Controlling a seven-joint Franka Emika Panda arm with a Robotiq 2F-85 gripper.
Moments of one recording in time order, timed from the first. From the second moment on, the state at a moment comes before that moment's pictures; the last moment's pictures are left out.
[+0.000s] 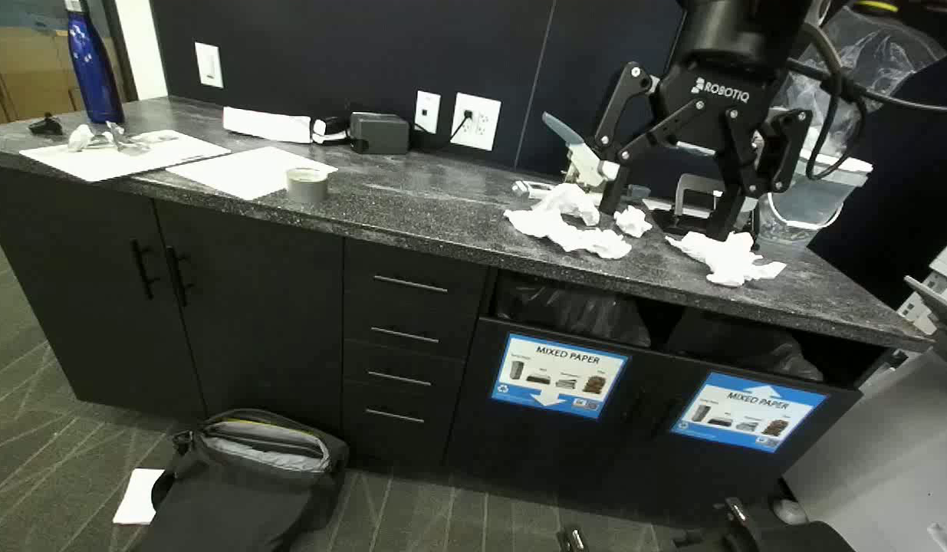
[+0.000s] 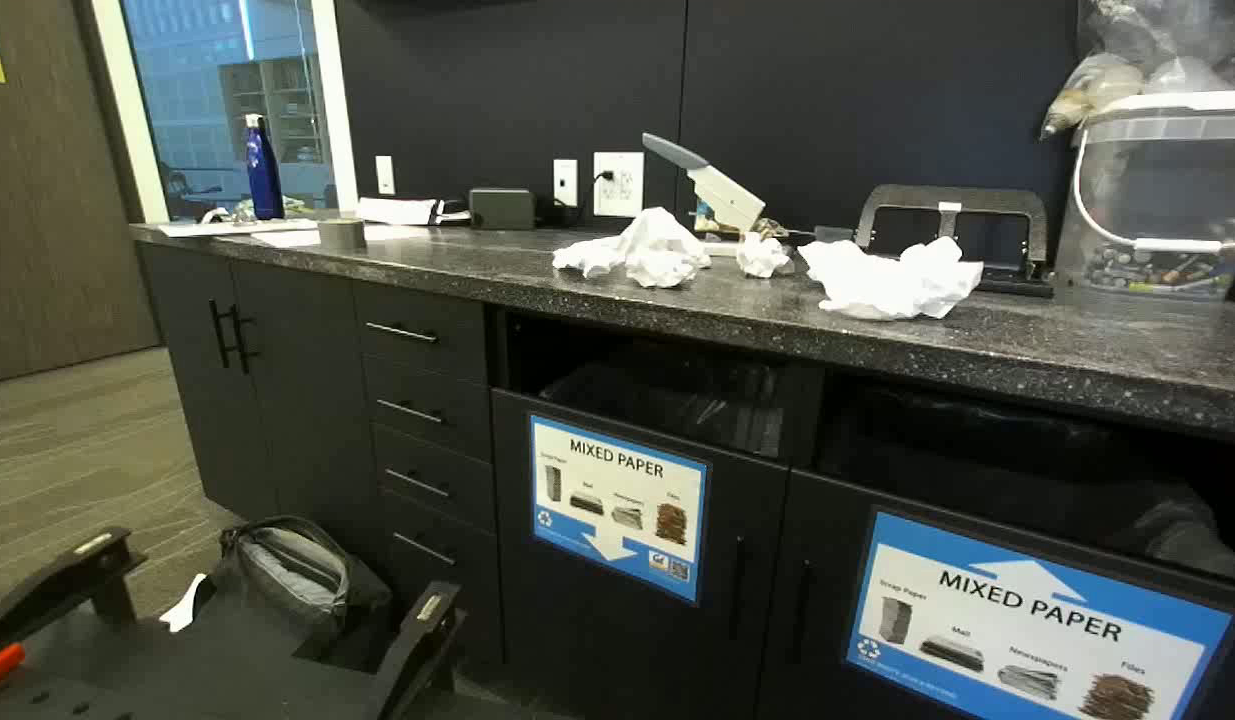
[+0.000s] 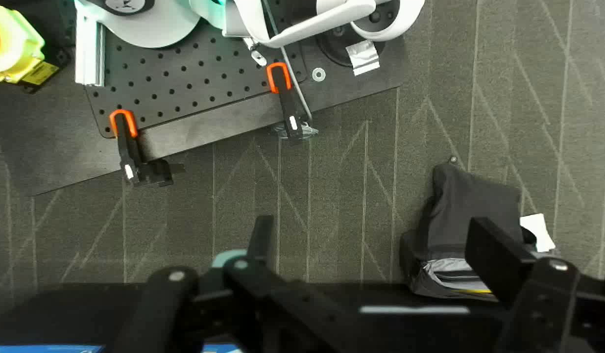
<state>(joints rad) 0.08 -0.61 0.21 -2.43 0.24 1.64 0.45</state>
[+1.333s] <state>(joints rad) -0.08 -0.36 0.11 -2.48 -0.28 2.10 0.31</state>
